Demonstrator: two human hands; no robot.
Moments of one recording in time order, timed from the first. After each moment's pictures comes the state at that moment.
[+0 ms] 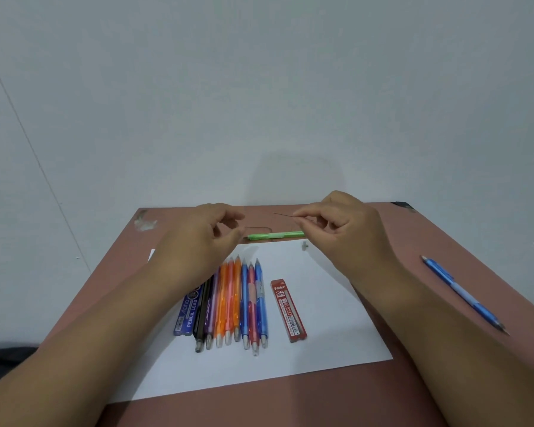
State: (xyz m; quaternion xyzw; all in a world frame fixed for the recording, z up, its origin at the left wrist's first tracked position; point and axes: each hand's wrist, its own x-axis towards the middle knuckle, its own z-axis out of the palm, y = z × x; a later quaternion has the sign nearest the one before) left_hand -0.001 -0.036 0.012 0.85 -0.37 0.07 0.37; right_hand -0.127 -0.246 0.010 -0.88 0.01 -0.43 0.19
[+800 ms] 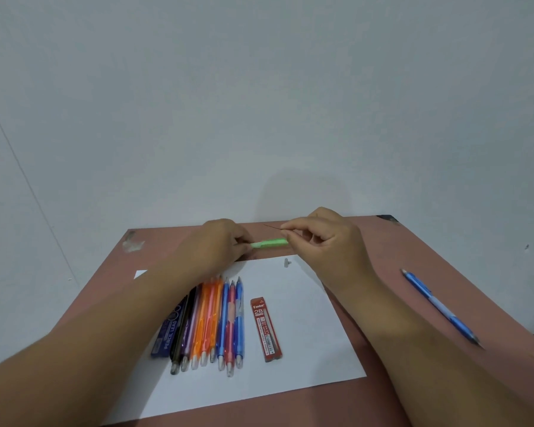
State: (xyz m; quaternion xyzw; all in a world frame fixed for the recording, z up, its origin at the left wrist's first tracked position) left_hand 0.033 -0.105 0.013 0.88 -0.42 0.02 0.22; right_hand -0.126 -0.263 0.007 -0.83 0.00 -0.48 0.27
